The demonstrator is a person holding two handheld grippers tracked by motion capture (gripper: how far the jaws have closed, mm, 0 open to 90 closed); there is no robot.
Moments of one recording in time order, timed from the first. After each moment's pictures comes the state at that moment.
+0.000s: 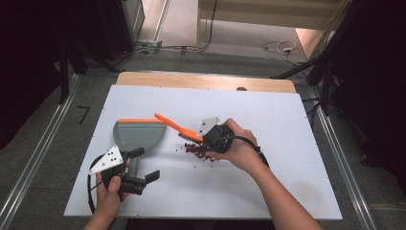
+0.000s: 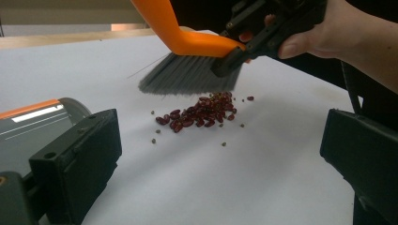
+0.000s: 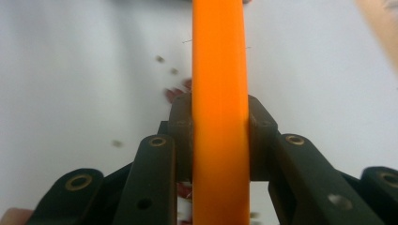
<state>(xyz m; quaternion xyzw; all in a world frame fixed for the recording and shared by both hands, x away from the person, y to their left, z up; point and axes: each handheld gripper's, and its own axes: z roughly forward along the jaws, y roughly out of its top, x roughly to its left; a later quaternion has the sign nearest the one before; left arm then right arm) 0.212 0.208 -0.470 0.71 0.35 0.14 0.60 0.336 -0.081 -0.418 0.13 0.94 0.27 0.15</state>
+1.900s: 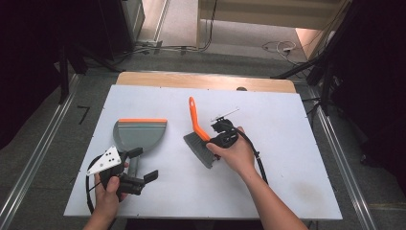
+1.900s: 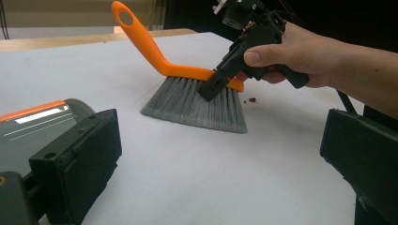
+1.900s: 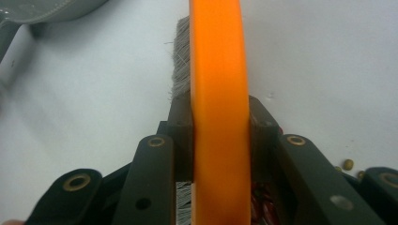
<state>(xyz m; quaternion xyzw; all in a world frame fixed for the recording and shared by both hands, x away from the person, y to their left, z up) 0.210 0.210 -0.470 0.71 0.35 0.14 0.60 0.379 -0.108 -0.464 0.43 0.86 0.28 -0.05</state>
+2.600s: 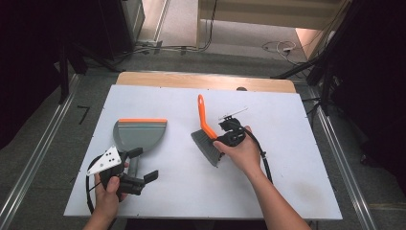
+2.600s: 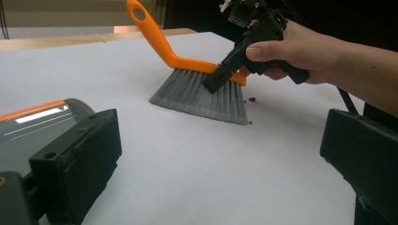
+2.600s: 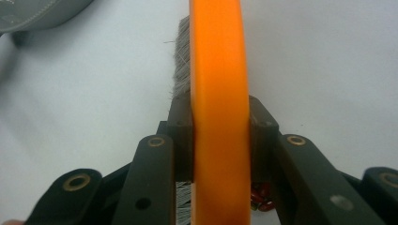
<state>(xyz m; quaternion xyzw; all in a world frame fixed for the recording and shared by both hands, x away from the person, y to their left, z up) 0.210 0.210 -0.470 0.71 0.35 0.14 0.60 0.384 -0.129 -0.464 0.45 0.85 0.28 -0.04</state>
